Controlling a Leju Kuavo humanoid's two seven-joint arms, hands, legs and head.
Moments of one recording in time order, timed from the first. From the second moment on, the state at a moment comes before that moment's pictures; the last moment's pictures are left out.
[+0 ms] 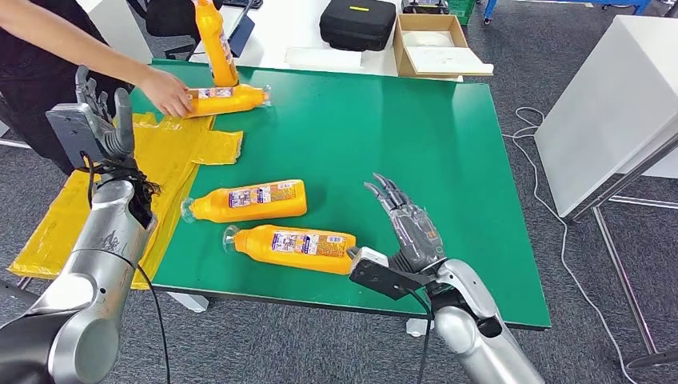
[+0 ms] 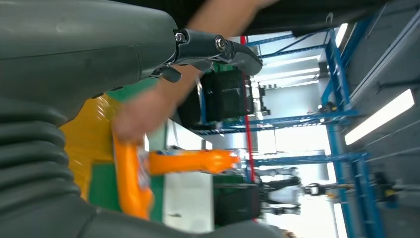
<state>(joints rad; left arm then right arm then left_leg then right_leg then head) -0.83 0.04 0.24 -0.65 -0.02 0.24 -0.70 -0.28 -0.13 0.58 -1.41 0.79 0.03 -0.08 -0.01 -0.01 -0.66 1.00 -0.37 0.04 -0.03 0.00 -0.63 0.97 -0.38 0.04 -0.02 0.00</state>
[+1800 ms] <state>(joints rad) -0.78 0.03 0.16 -0.76 0.15 0.32 -0.70 -0.60 0.20 0.66 -0.57 1.02 0.03 0.08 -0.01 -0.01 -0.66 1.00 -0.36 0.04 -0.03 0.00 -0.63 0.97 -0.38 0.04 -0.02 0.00</state>
